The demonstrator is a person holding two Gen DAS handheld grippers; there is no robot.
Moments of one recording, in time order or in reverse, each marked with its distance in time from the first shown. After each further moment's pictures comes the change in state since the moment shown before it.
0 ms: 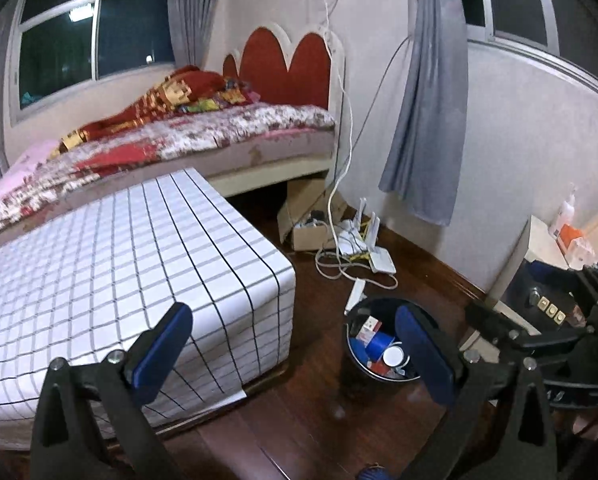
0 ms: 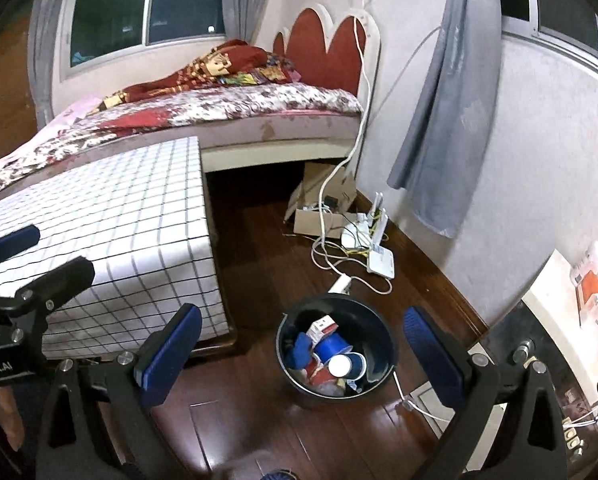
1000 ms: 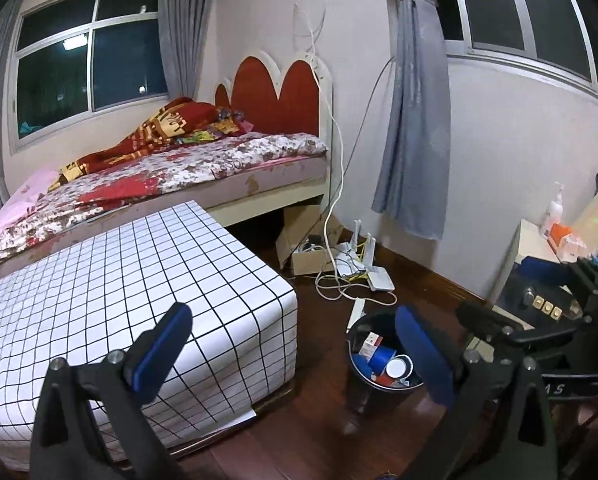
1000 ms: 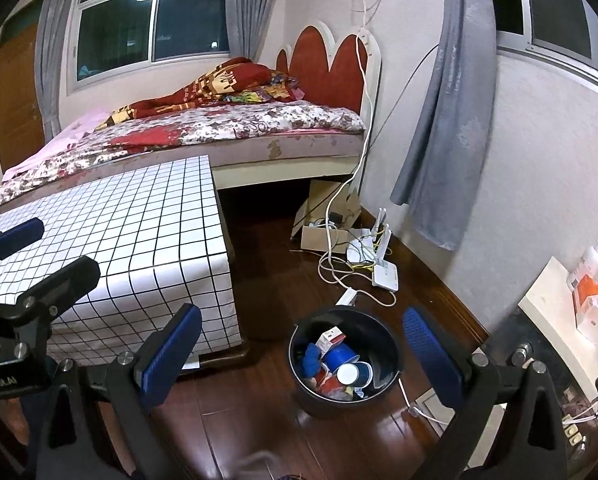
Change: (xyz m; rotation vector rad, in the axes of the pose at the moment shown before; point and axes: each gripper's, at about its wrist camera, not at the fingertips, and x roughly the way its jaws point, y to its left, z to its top) left arm -0.026 0.000 -0.001 0.057 -0.096 -0.007; right arm -0.027 0.012 0.000 0.015 -0.057 0.002
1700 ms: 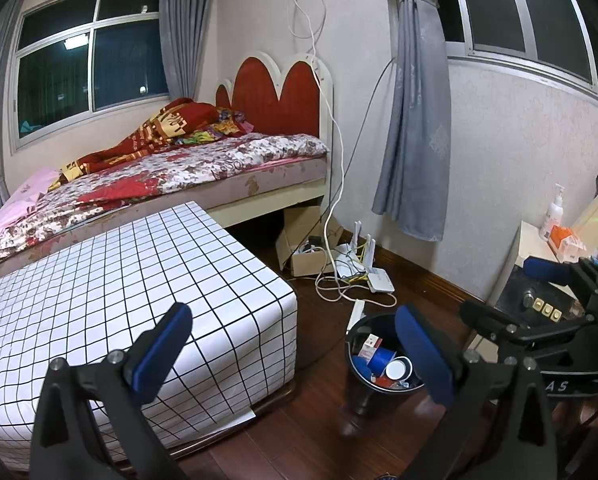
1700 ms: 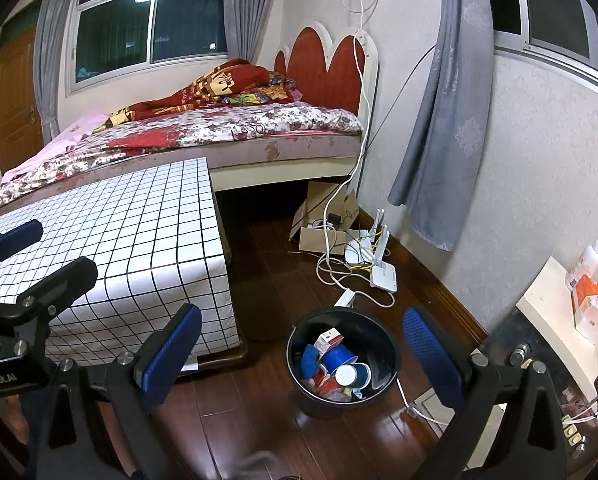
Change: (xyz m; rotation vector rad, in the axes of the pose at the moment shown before) left arm -0.001 -0.001 0.003 -0.001 0.001 -0.006; right arm -0.002 -0.004 0.000 0.004 -0.003 -0.003
